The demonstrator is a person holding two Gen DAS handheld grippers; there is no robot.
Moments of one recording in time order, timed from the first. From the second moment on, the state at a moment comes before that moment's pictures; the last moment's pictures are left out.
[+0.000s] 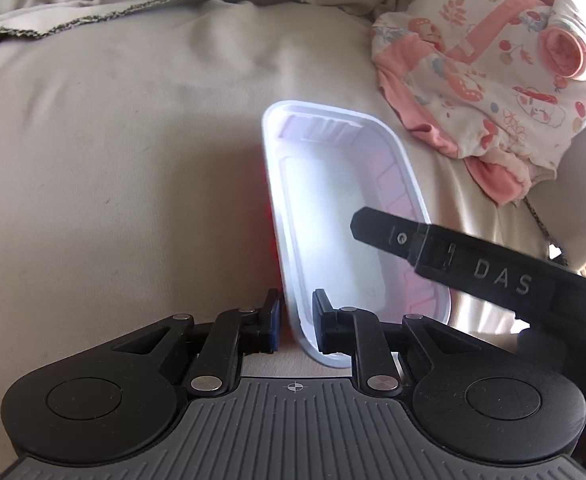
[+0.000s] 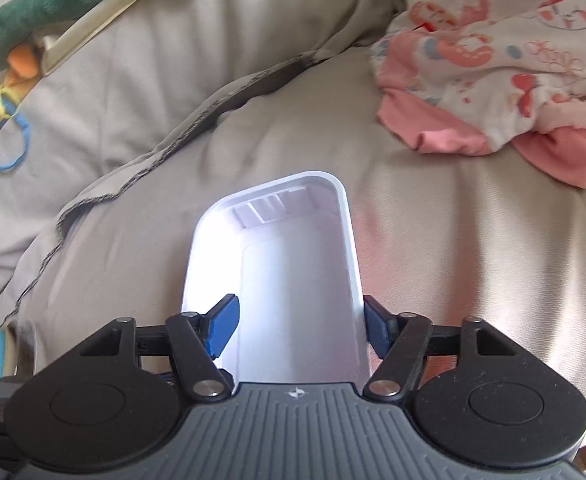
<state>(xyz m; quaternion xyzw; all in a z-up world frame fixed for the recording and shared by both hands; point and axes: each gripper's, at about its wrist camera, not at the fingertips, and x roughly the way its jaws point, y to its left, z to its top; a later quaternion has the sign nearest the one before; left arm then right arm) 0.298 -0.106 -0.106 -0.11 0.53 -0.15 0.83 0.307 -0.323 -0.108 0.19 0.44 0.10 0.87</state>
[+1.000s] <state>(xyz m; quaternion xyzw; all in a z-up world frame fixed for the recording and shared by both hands) 0.233 -0.042 -0.096 -0.03 0.52 -0.06 0.85 0.262 -0.233 -0.111 0.17 0.44 0.20 0.86</state>
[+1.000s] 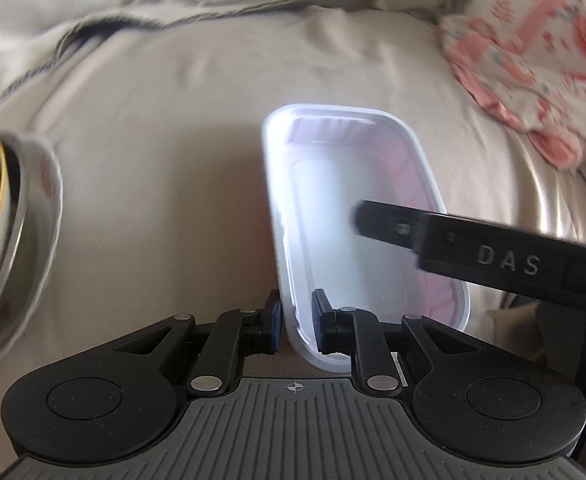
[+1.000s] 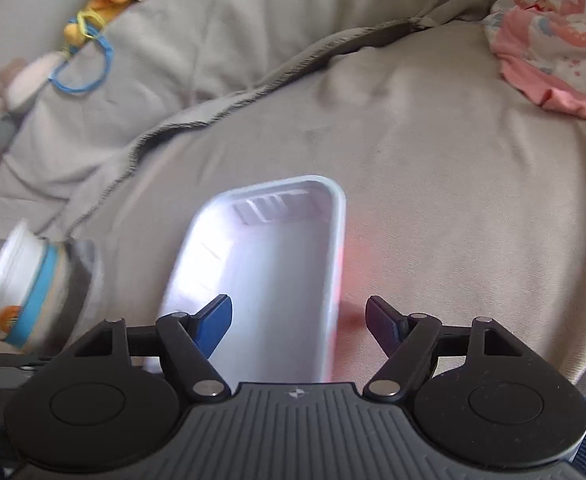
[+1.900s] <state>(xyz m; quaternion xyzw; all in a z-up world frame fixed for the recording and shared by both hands) 0.207 0.030 -0.105 -0.08 0.53 -0.01 0.85 0.259 -0.182 -0.096 0.02 0.44 0.12 0.89</state>
